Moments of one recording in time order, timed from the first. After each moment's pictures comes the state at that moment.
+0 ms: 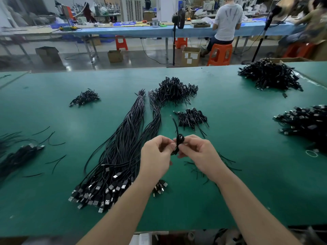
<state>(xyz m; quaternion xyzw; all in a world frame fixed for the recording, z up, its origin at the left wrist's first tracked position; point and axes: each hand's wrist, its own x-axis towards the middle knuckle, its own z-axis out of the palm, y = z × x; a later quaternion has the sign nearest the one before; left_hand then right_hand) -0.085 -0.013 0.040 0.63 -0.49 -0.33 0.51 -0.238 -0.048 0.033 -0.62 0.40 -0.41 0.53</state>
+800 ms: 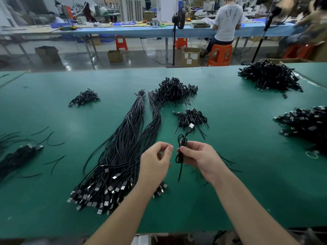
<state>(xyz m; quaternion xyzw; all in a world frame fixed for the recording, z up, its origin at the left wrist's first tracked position) -0.080 -0.009 0.014 0.63 -0.56 -0.26 0.47 -0.237 -0.056 0.024 -0.41 0.46 -0.41 0.68</state>
